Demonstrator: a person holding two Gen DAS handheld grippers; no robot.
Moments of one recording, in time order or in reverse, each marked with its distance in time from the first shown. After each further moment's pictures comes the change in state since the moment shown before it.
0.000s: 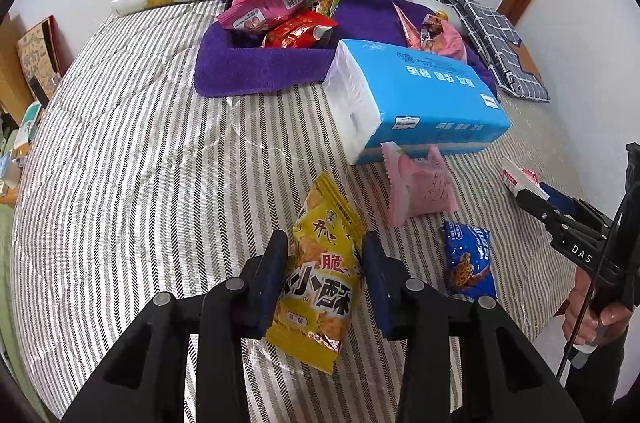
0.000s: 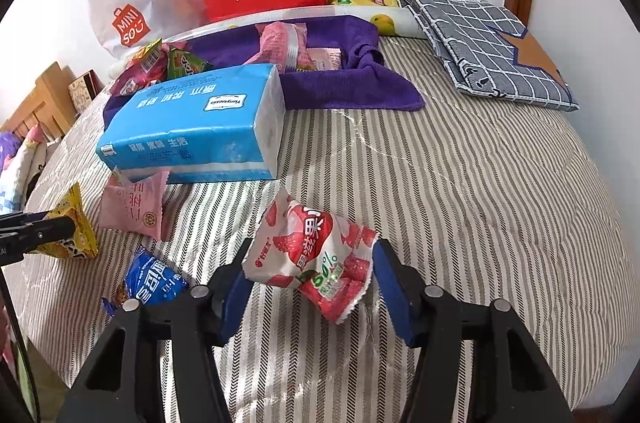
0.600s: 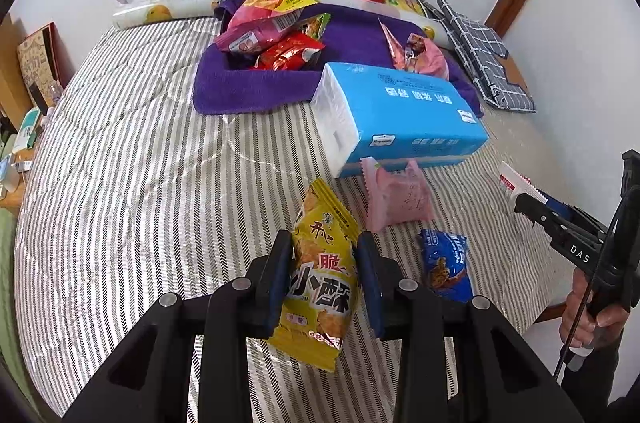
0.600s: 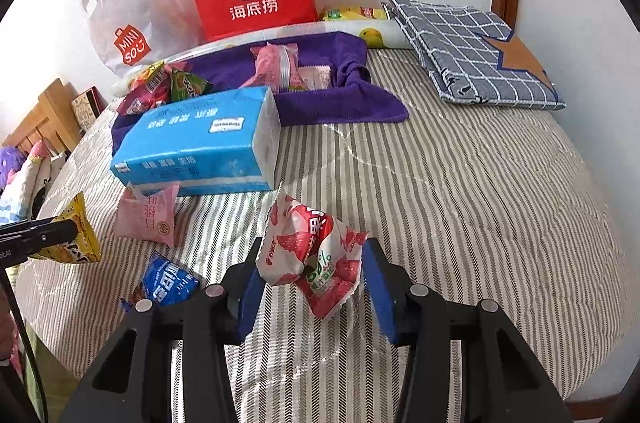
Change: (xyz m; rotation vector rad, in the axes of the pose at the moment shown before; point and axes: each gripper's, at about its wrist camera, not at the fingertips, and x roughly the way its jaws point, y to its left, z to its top) left arm -0.019 -0.004 0.002 0.003 -0.047 -0.028; right arm -0.025 -0.004 0.003 0.027 -0.039 0.001
